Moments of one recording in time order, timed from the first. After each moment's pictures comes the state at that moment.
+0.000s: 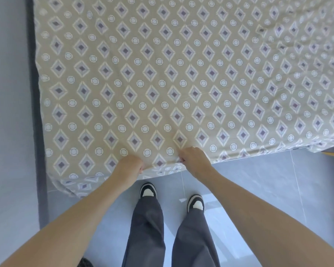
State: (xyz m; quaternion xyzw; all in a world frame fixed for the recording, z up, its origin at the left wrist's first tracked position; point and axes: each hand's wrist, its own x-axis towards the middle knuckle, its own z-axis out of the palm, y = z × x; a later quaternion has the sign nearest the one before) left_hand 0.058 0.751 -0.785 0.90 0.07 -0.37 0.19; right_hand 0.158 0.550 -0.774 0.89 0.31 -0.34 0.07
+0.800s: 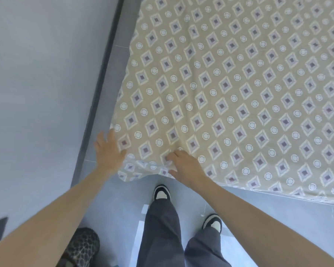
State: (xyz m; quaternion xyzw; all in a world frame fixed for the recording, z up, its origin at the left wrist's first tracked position) left_hand -0.055 0.903 -0.770 0.82 0.49 -0.14 0.24; right_hand 0.082 0.704 -0.764 0.80 0.48 -0.35 -0.04
